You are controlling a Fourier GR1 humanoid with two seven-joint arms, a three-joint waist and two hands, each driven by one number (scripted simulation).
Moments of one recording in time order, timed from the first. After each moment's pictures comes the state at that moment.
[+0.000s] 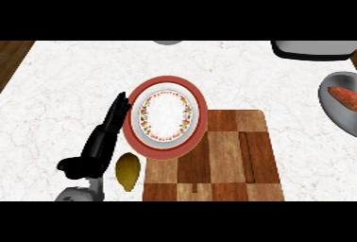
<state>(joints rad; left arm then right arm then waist) -0.06 0.03 -0.16 -1.57 -0.01 0.01 -0.10 -0.75 -0.75 -0.79 -0.21 0.42 -0.14 -0.49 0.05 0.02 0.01</state>
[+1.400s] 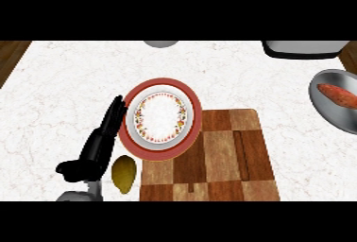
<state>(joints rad) -0.03 0.02 -0.14 -1.56 -0.02 0.02 -0.12 -0.40 -0.84 -0.78 -0.23 0.27 0.35 -0.79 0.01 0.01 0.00</state>
